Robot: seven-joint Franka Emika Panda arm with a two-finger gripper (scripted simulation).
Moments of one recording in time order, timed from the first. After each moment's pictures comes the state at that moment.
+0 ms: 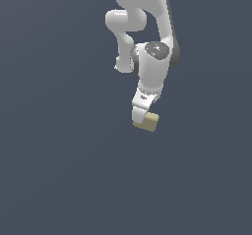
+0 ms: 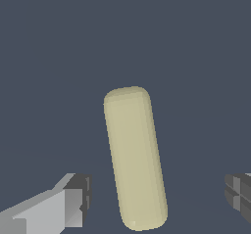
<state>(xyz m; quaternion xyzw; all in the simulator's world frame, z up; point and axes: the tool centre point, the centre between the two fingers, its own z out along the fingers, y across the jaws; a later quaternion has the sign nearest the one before) -0.048 0.088 0.148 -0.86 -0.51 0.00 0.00</state>
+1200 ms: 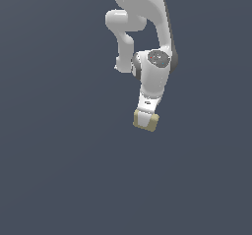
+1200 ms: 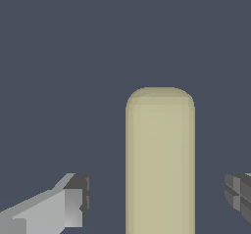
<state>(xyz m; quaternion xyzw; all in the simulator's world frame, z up) -0.057 0.098 0.117 -0.82 -0.57 0.00 0.00</state>
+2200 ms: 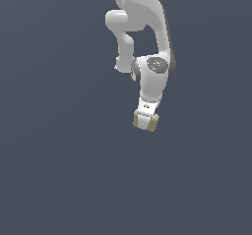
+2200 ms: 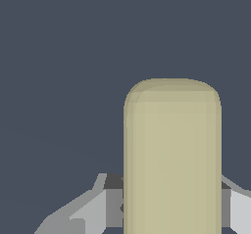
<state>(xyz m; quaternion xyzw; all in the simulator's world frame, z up) -0.056 0.098 0.096 -0.82 -0.58 0.00 0.00</state>
